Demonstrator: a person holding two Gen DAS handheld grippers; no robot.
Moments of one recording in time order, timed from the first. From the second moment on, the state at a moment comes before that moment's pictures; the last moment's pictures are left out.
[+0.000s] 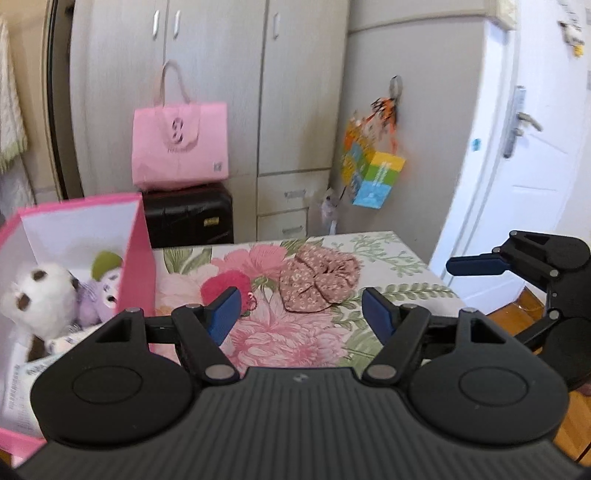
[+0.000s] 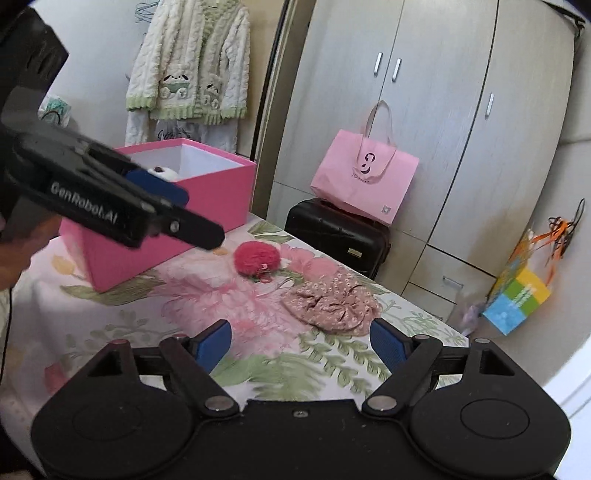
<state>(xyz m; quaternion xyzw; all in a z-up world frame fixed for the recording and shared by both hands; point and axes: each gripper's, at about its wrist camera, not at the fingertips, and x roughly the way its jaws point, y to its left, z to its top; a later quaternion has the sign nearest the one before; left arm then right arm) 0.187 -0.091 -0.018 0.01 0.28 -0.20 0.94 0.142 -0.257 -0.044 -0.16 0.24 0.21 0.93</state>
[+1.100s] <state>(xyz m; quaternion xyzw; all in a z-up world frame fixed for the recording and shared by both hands) 0.319 -0.102 -0.113 -0.02 0.37 0.00 0.93 0.309 -0.263 -0.131 -0.07 0.32 0.24 0.91</state>
